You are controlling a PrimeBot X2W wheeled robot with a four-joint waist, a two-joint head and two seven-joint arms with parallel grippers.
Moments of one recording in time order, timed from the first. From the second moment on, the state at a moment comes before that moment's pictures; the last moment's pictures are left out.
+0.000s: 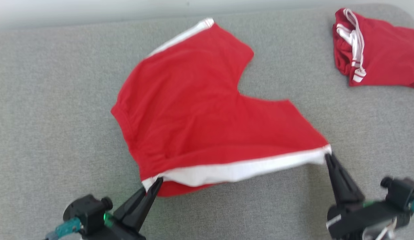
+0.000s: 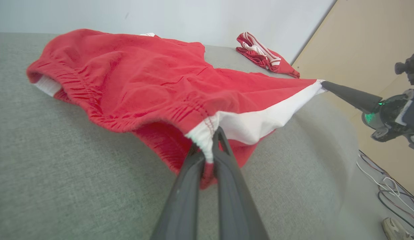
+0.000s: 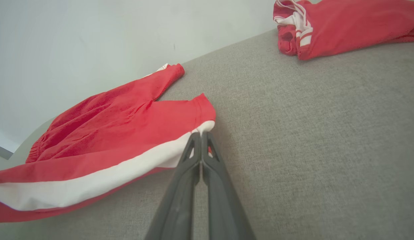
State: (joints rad) left arm -0.33 0.60 -0.75 0.02 -0.81 -0.13 -0.26; right arm 0.00 -0.24 0.00 -0.10 0.54 0.13 0.04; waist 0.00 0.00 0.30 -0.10
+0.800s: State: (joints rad) left arm -0.13 0.53 -0.70 0.01 -0.67 -0.13 -0.26; right arm 0.21 -0.19 -0.08 -0.19 0.55 0.13 0.13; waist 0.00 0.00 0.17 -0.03
